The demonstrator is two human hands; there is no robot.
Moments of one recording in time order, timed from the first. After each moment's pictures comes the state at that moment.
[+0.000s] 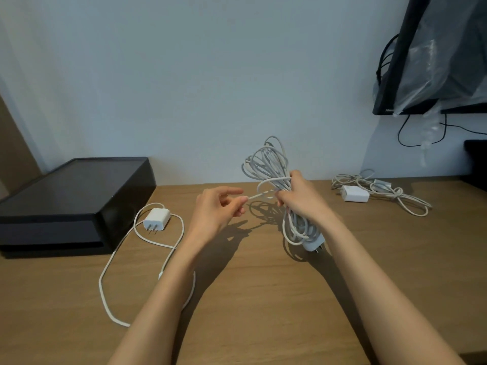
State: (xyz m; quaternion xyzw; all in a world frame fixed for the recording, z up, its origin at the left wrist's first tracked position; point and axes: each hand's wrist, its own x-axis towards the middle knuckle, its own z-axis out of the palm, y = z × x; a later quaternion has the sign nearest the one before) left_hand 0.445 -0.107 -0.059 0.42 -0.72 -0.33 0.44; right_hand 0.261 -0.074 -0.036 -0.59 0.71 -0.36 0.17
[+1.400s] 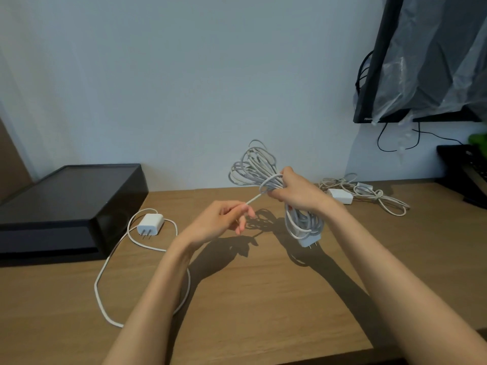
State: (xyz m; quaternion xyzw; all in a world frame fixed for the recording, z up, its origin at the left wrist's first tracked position) left_hand 0.446 -0.097 -0.051 0.27 -0.79 -0.47 0.27; right_hand 0.261 -0.054 0.002 -0.63 0.72 -0.24 0.15
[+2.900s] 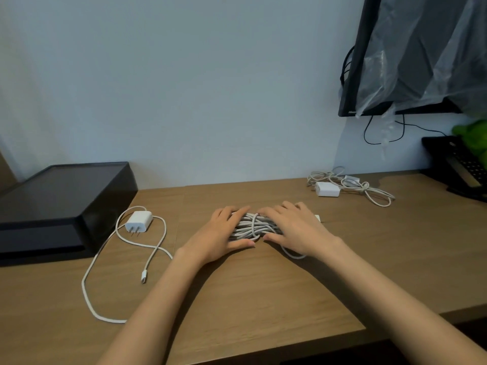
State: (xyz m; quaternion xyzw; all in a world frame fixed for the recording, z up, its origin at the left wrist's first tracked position) left_hand 0.427 -0.108 -0.108 0.31 -0.93 -0.10 0.16; right_hand 0.233 -0.022 -0.080 -0.75 0.64 -0.05 -0.14
